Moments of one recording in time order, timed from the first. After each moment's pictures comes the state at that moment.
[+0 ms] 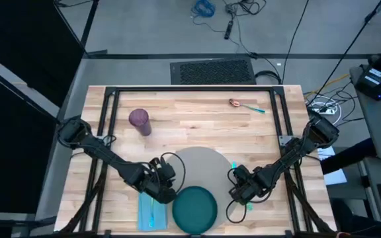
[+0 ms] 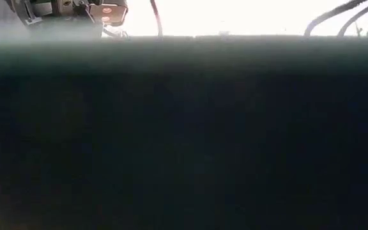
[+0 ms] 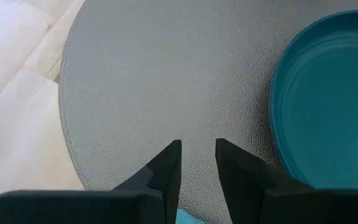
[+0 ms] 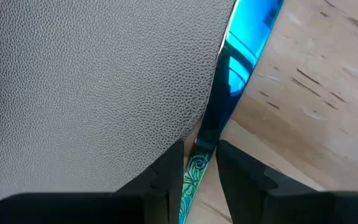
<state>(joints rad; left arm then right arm) -0.55 1.70 1.07 -0.53 -0.45 -0.94 0.66 1.69 0.89 -0.64 0.14 1.59</state>
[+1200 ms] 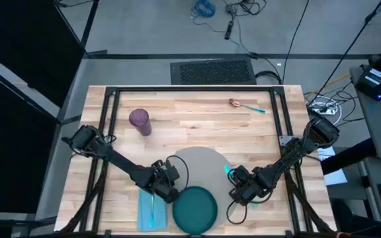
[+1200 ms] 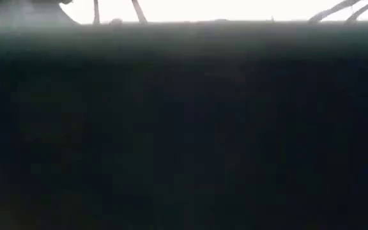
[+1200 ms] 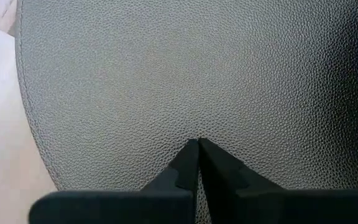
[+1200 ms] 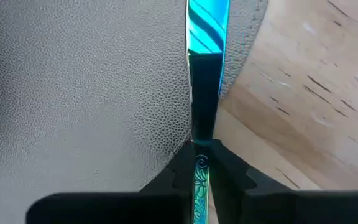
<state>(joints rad) -0.52 1.91 1.07 -0.49 -0.34 -0.93 0.66 1.69 0.88 -0.59 0.17 1.56</state>
